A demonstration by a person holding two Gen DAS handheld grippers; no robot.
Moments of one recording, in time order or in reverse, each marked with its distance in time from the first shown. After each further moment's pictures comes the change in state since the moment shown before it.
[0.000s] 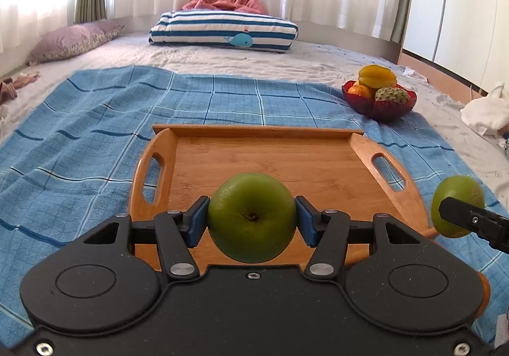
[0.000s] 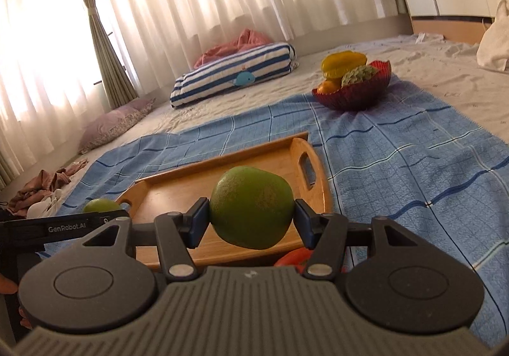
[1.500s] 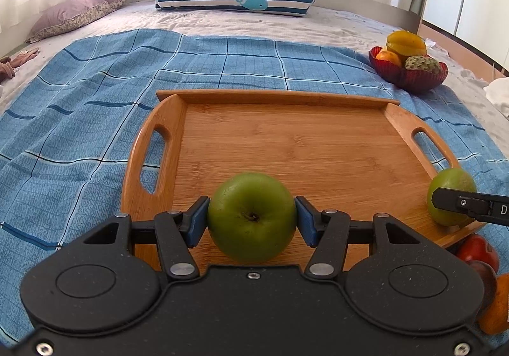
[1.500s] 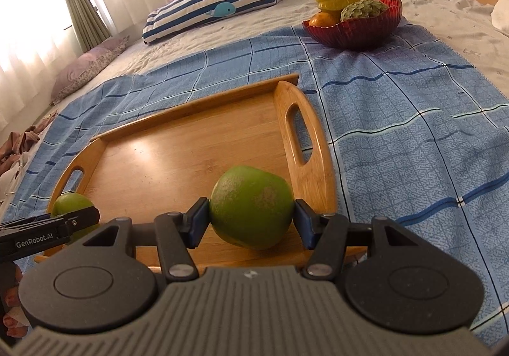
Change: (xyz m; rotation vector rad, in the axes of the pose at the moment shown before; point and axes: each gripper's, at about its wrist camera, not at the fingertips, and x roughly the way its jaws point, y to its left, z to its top) left arm 0.067 0.016 -0.003 0.004 0.127 0.055; right arm 0.095 -0.010 0.016 -0.004 0.270 -0.080
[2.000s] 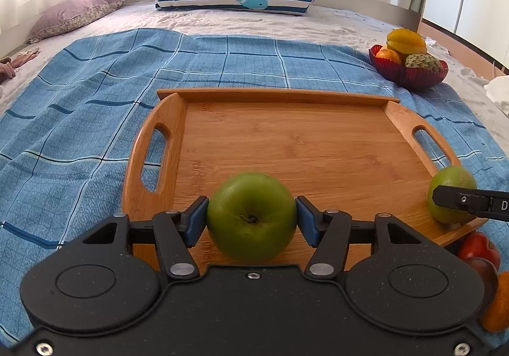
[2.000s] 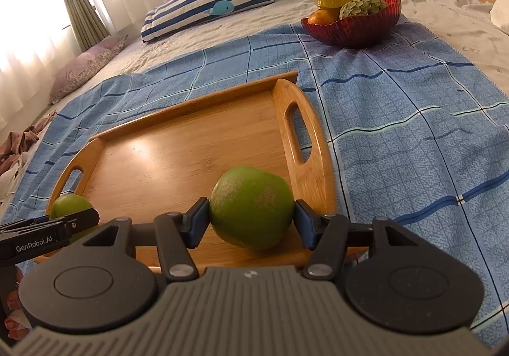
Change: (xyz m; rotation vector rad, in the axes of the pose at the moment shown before) left arm -0.001 0.001 -0.001 0.002 0.002 0.005; right arm 0.002 -0.001 0.001 0.004 0.006 0.000
